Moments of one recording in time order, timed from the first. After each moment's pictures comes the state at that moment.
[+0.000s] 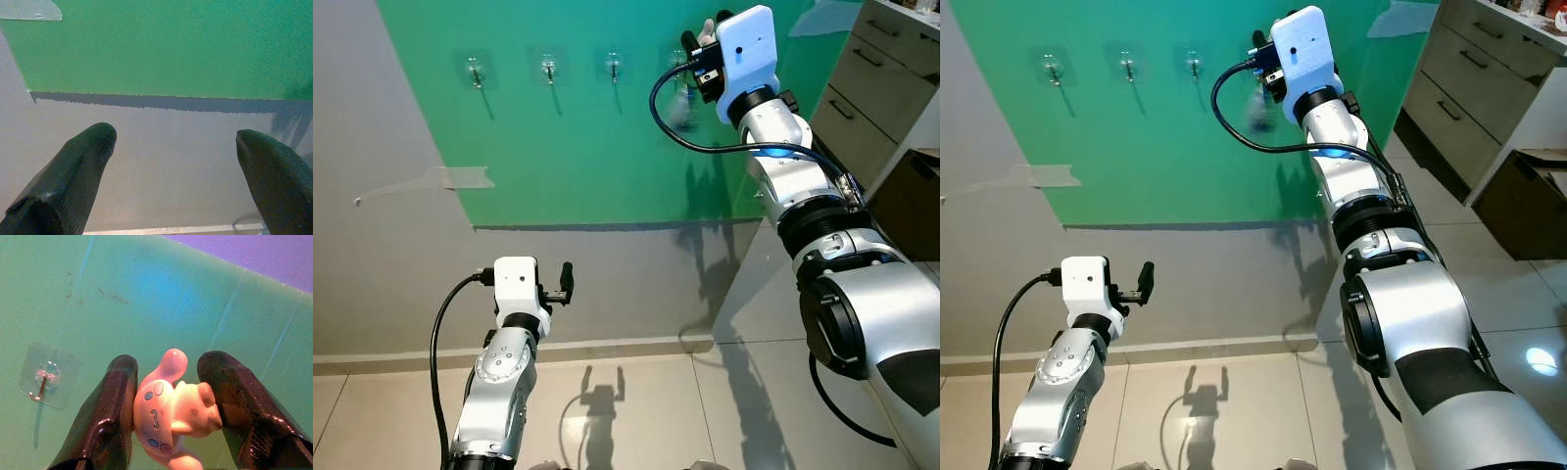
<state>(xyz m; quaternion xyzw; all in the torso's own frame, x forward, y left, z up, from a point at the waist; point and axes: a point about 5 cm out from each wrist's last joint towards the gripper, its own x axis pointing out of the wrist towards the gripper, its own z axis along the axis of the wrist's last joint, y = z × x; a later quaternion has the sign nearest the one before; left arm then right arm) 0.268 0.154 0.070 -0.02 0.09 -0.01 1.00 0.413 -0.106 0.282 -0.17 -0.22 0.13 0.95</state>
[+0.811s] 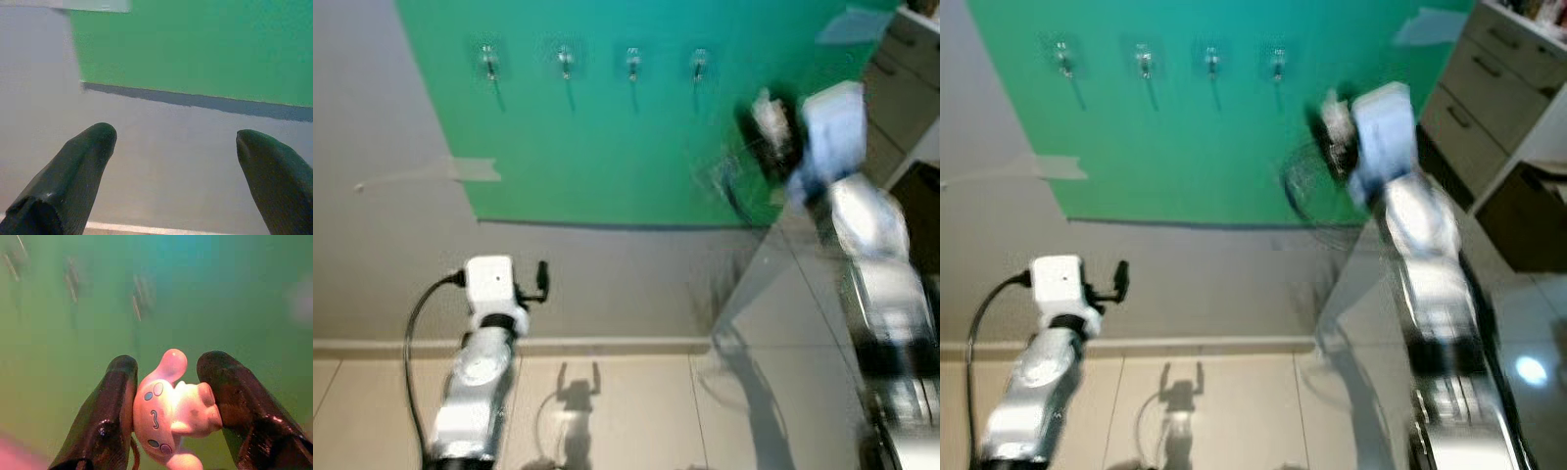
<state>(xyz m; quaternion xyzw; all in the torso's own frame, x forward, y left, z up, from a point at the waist) 0.263 0.196 0.071 -0.01 0.09 0.05 0.99 0.321 -0.199 0.190 -0.12 -0.11 0.14 0.98</state>
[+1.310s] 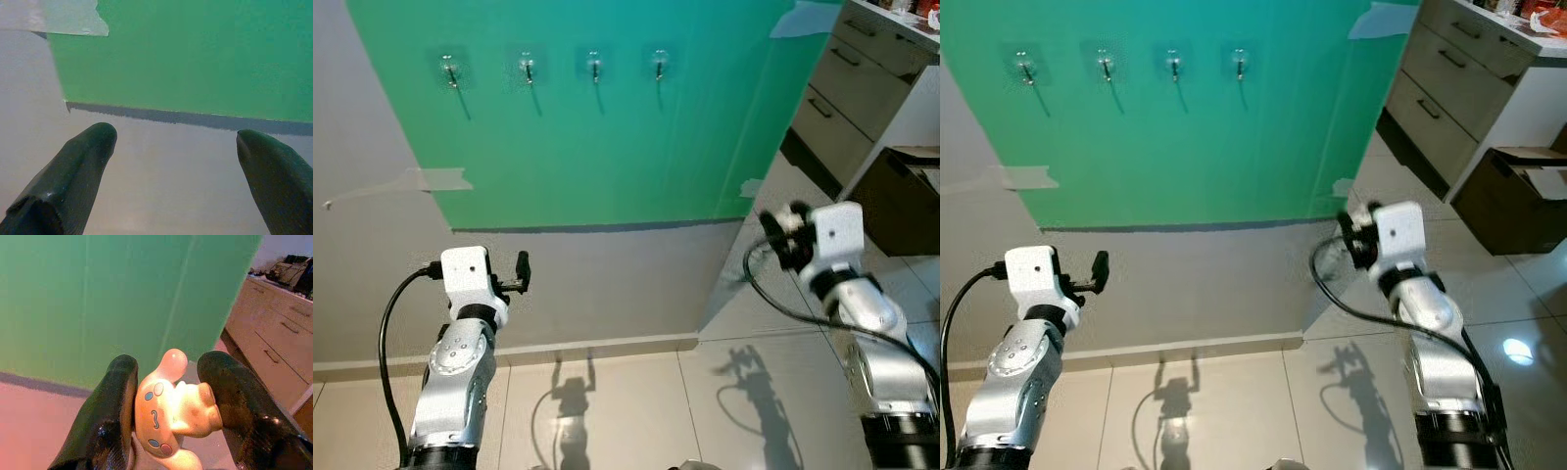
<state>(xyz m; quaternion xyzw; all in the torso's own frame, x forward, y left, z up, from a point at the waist) 0.272 0.205 0.082 -0.02 0.08 0.05 1.00 0.296 -0.208 0.141 -0.10 -0.01 0.08 0.99</state>
